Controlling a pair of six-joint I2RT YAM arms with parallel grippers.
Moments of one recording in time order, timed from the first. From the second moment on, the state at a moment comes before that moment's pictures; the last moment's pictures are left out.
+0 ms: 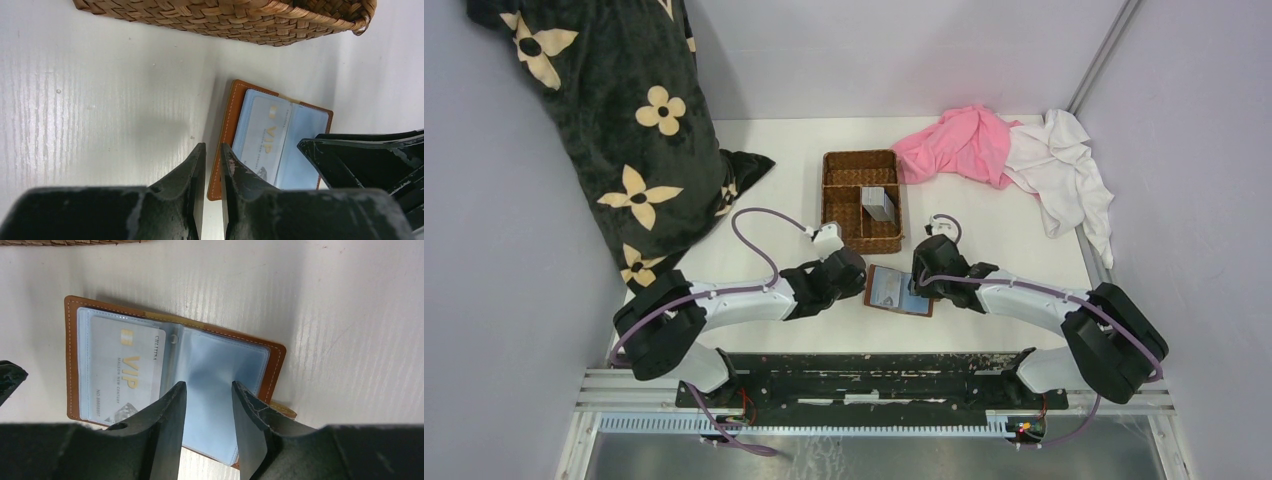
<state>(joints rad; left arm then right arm) -0.99 1.49 0.73 -0.06 -0.44 -1.04 0.70 1.35 0.58 -0.15 0.20 0.68</state>
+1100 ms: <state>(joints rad) -0.97 1.45 0.74 -0.08 -0.46 -1.03 0.70 1.31 0.81 -0.27 0.11 0.57</state>
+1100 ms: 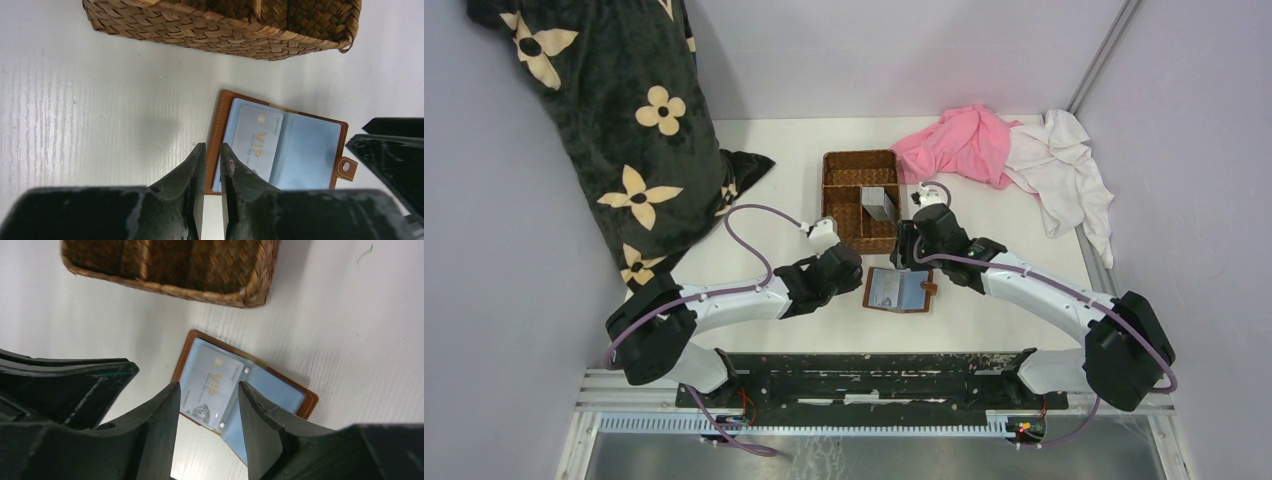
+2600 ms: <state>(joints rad) -0.97 1.67 0.83 0.14 -0.18 -0.97 0.51 1.92 1.47 -0.40 -0.01 0.48</state>
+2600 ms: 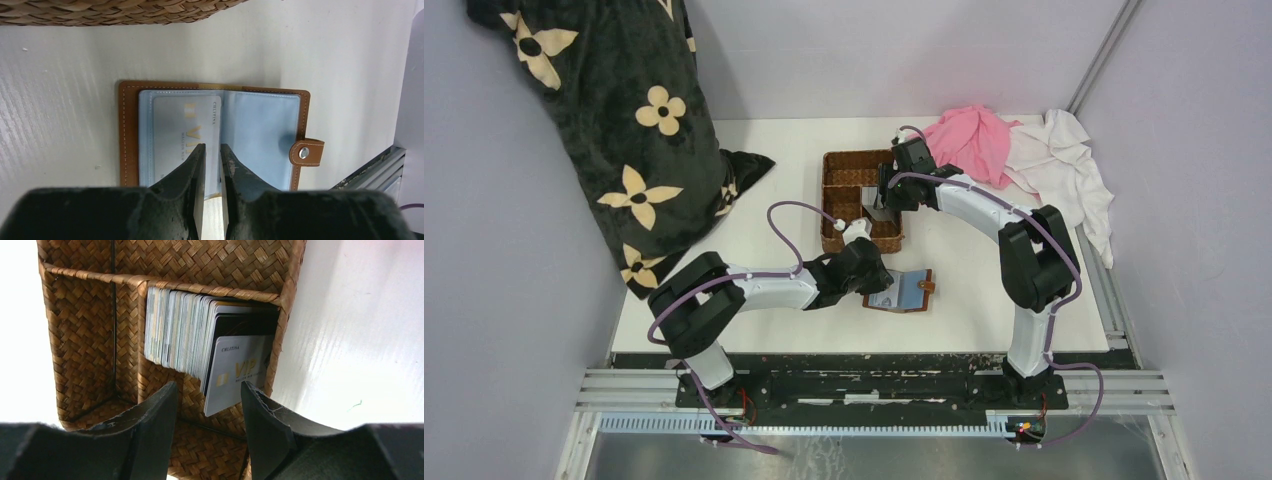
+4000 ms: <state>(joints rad) -0.98 1.71 0.84 0.16 -0.17 -0.97 0.46 1.93 1.45 -0.33 -0.12 0.58</state>
